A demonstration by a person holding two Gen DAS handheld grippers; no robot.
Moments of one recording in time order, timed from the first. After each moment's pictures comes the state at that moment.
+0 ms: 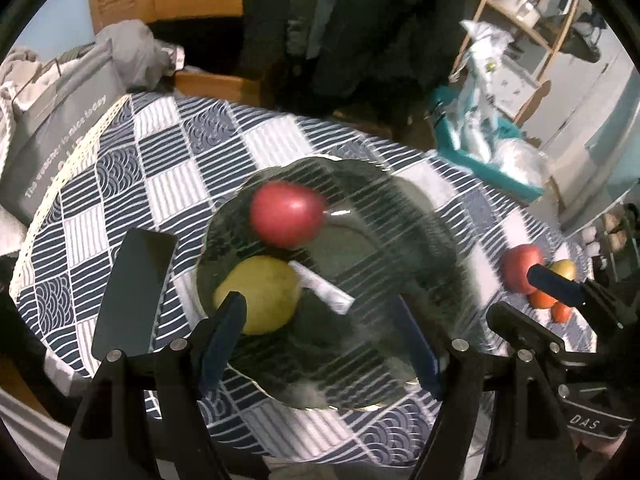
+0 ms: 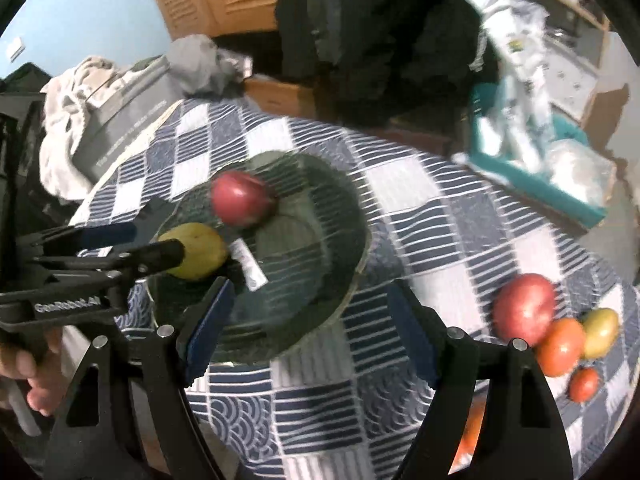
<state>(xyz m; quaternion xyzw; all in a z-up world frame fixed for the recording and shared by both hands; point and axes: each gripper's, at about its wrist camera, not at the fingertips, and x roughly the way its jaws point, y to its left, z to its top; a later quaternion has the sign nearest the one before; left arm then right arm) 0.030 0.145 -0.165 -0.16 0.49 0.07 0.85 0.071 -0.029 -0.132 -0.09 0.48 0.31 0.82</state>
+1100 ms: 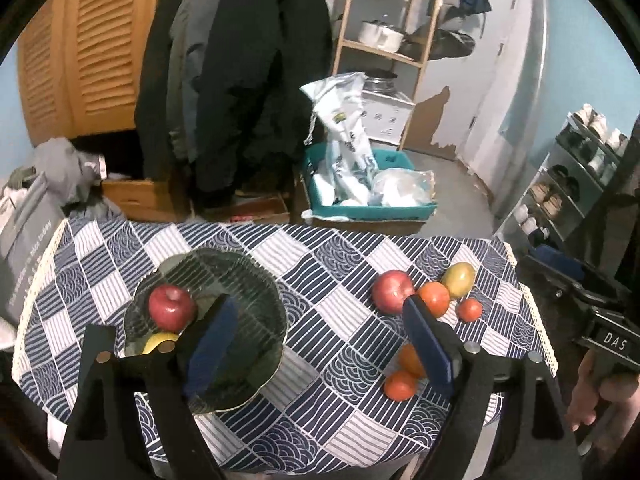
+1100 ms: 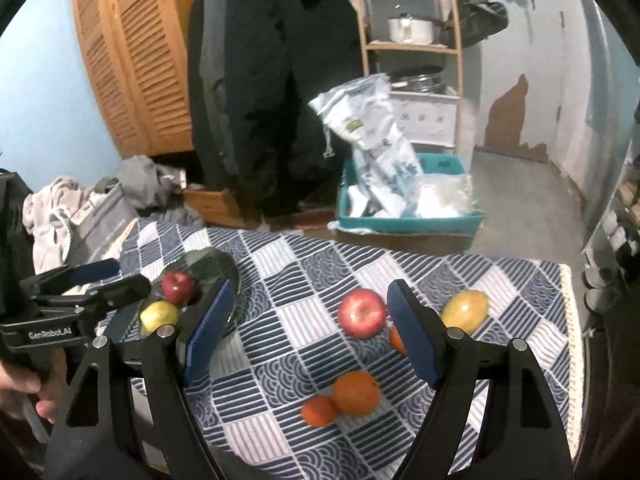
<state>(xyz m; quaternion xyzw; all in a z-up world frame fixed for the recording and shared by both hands) 0.013 0.019 -0.054 -0.07 0.39 -0.05 0.92 0.032 -0.201 -0.016 0.01 0.37 0.20 0.91</state>
